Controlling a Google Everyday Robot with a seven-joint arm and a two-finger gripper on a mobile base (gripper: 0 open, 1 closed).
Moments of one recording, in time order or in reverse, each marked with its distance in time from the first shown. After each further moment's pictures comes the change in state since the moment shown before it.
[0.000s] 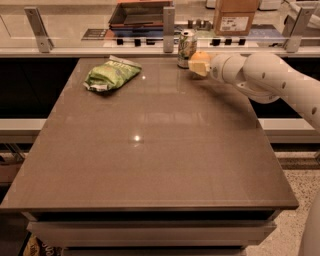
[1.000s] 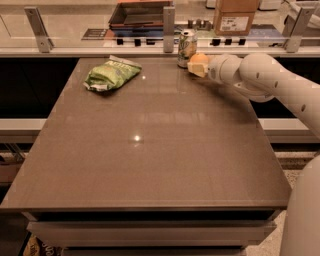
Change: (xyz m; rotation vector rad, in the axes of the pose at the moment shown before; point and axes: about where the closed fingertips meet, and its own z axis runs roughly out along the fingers) arm 0.018 -0.006 0.022 -0.006 0.029 0.015
